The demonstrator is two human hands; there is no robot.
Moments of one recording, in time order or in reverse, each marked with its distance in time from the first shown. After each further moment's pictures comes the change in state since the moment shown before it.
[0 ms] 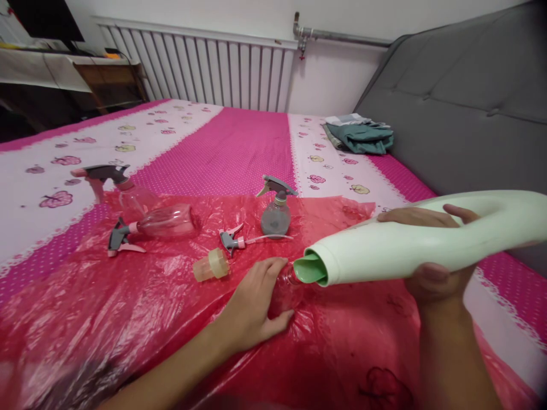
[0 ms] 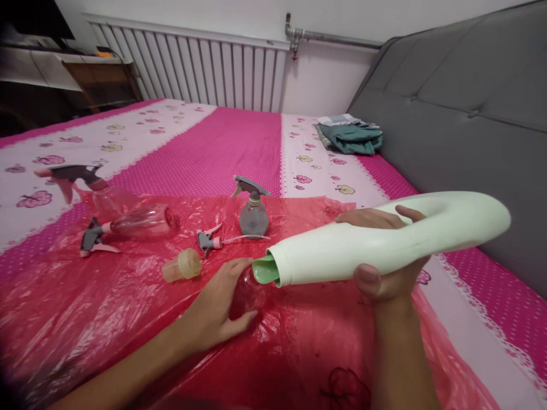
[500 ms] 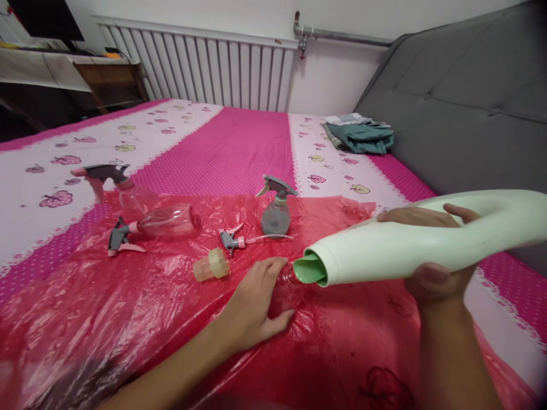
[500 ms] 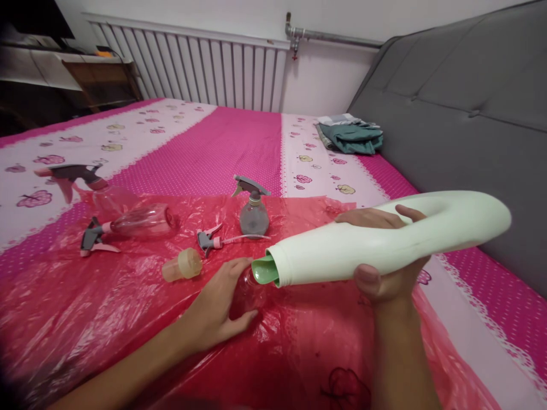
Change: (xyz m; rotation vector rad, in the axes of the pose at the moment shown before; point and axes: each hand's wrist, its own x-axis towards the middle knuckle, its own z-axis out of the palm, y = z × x) left_hand -0.001 -0.002 0.000 -0.016 0.000 -0.006; right_hand 0.001 -0.002 -0.001 -0.011 -0.003 0.002
